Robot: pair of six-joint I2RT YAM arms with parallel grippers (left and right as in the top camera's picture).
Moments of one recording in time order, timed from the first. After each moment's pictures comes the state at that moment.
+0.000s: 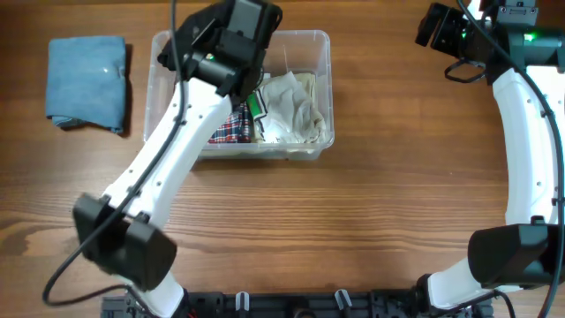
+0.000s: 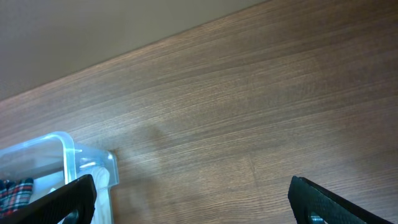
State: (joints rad) left arm -0.47 1.83 1.76 -0.83 -0.70 0.48; right arm -0.04 1.73 1.82 -0.94 0.00 0.28
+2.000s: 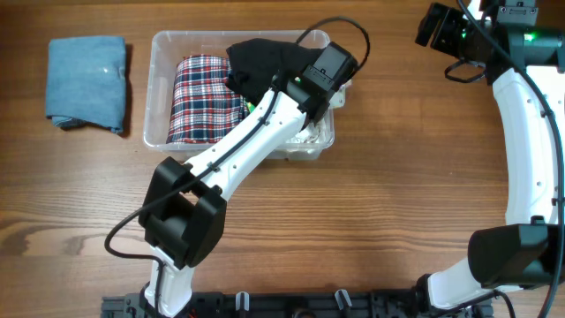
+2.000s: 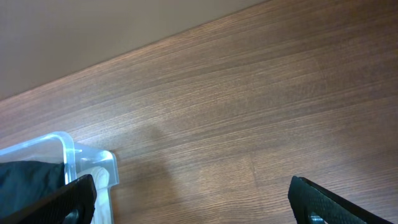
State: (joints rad) left arm -0.70 2.05 1.78 -0.88 -0.53 0.89; right arm -0.04 1.73 1.82 -0.94 0.00 0.28
